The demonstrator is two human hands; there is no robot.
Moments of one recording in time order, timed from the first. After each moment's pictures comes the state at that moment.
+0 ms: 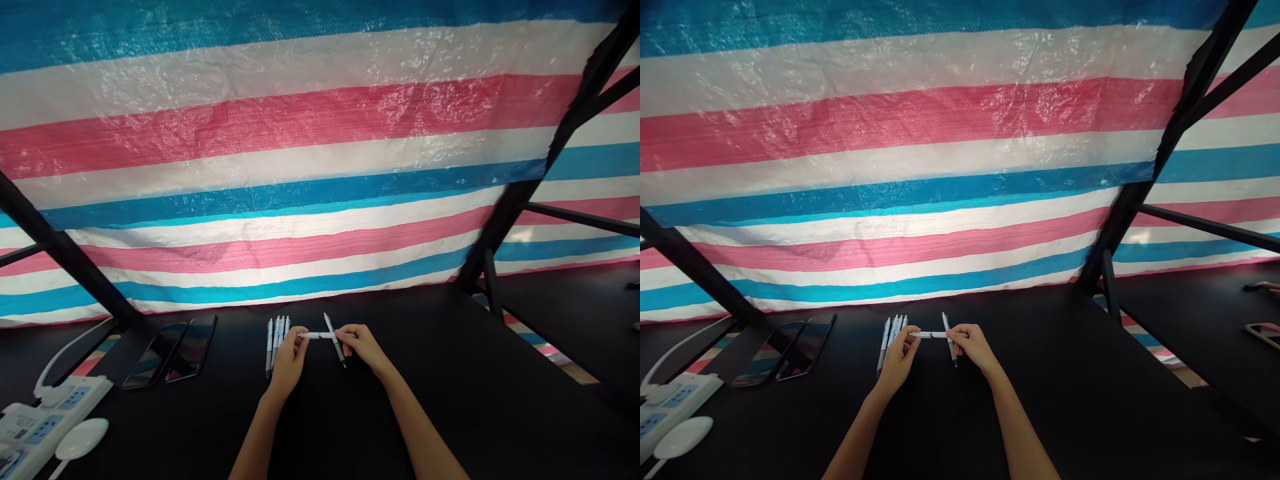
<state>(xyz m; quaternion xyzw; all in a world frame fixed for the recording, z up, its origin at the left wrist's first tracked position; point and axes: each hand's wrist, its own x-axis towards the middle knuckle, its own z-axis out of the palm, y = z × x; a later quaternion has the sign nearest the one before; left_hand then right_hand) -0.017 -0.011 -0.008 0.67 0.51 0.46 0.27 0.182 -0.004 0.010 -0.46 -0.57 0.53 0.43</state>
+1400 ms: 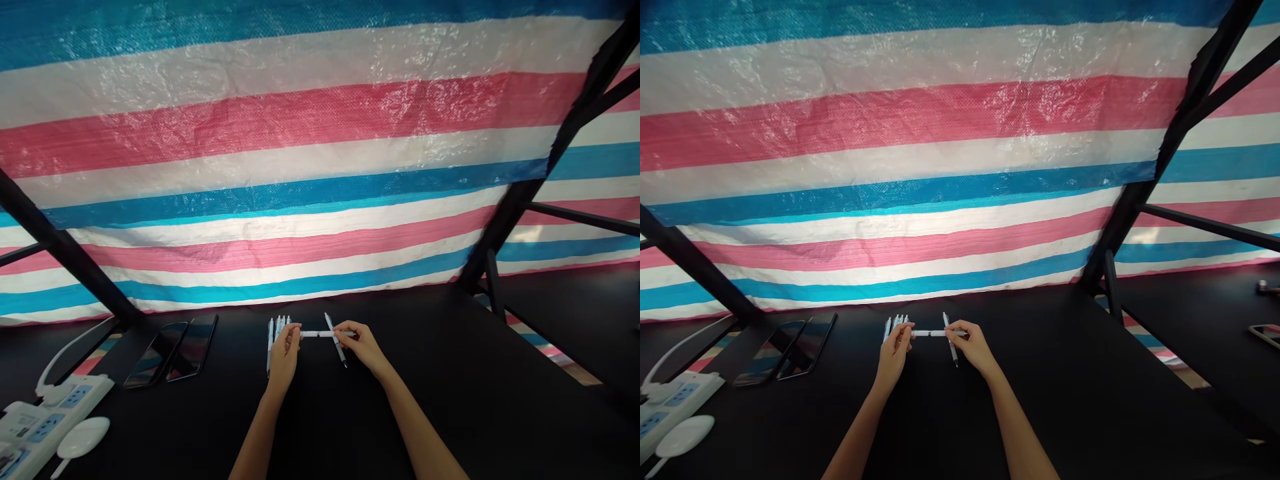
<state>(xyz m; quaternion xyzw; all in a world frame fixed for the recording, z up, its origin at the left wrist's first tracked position) -0.018 -0.010 0.003 0.57 0.53 0.52 0.34 0.178 -0.002 0.004 -0.45 -0.59 0.48 0.48</state>
